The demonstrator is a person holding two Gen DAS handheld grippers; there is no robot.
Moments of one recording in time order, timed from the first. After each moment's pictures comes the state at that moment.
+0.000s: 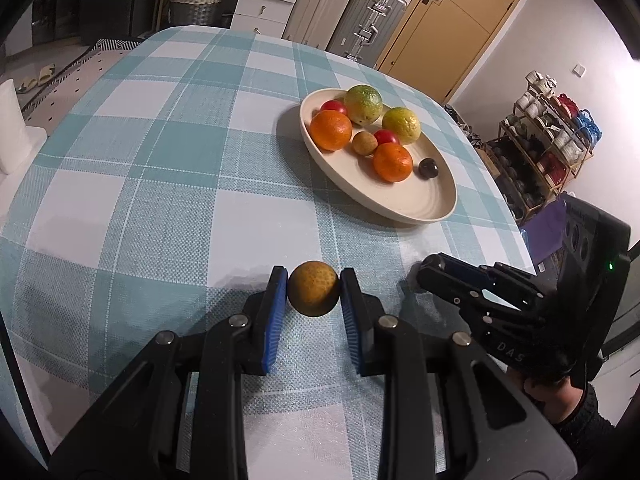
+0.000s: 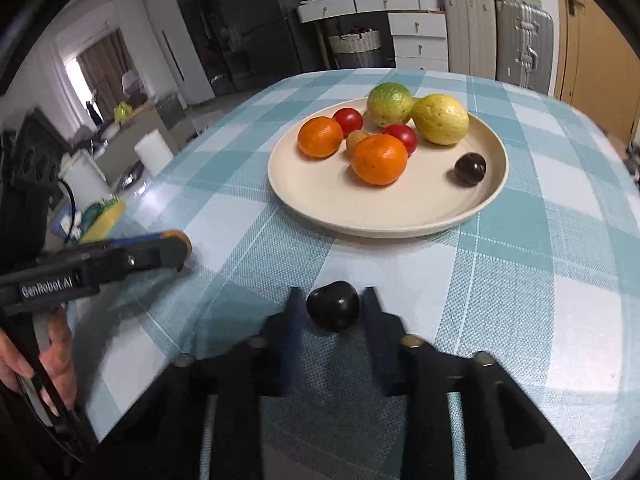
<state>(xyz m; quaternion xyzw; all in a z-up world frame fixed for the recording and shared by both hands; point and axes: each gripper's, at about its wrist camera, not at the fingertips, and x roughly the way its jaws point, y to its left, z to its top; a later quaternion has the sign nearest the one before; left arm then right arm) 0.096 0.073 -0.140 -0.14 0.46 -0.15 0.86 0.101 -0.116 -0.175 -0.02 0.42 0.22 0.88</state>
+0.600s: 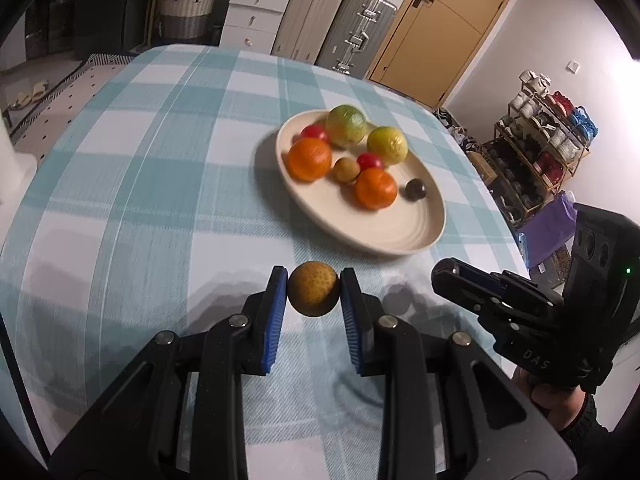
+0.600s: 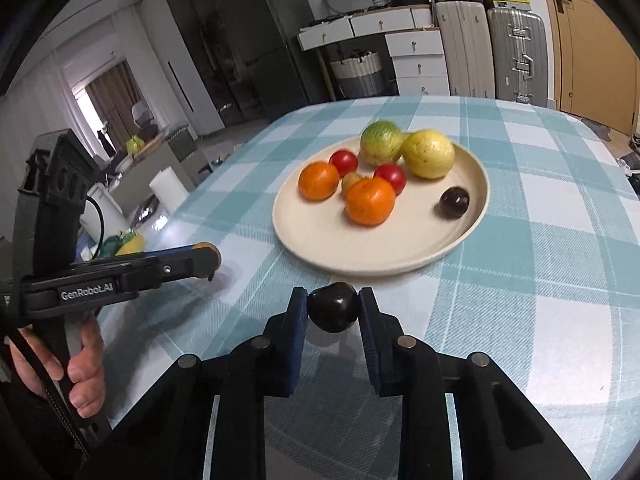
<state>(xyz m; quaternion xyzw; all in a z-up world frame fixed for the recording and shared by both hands) 0.119 0.055 -0.122 -0.12 0.45 -0.16 0.87 0.105 -0.144 -0.152 0.05 0.39 0.24 0.89</state>
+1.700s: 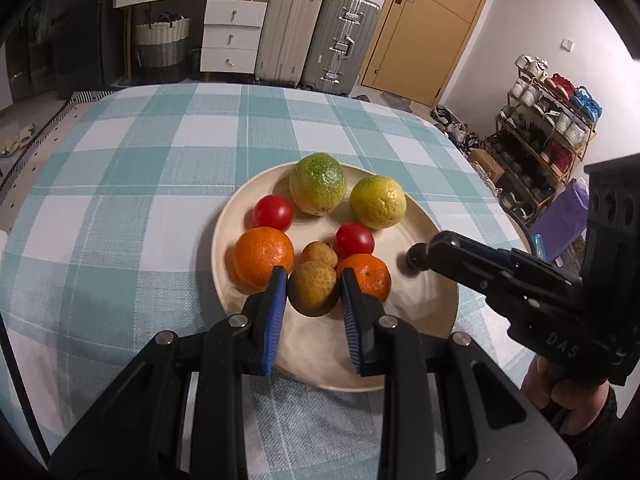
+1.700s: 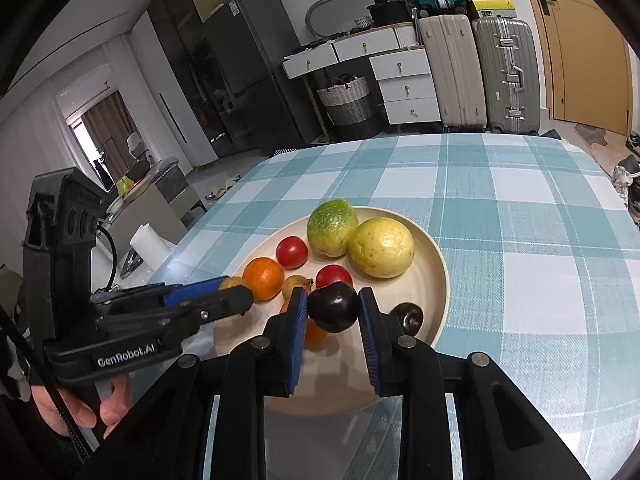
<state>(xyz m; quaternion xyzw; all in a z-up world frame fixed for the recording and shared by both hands) 0.217 -0.004 -0.123 -0.07 0.43 -0.16 0.89 0.193 -0.173 -0.131 0.08 0.35 0.23 0.90</state>
